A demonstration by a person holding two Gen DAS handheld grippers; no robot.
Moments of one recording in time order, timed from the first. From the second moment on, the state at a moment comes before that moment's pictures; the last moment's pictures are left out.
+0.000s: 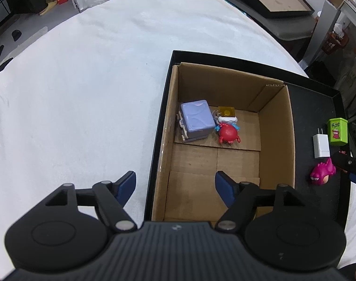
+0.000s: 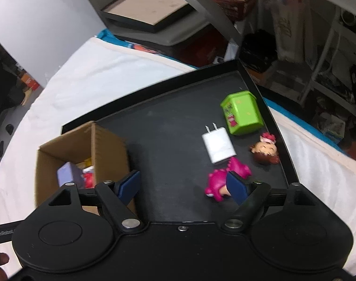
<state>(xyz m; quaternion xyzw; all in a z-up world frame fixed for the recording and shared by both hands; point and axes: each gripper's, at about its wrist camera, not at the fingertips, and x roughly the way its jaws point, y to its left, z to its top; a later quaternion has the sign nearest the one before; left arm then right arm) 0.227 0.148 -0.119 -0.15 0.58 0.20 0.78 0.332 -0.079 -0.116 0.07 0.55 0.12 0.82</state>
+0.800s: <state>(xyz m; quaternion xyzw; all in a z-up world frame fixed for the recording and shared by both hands) 0.257 0.124 -0.137 -0.08 0.61 0.25 0.75 0.360 -0.089 -0.187 0.04 0.59 0.10 0.80</state>
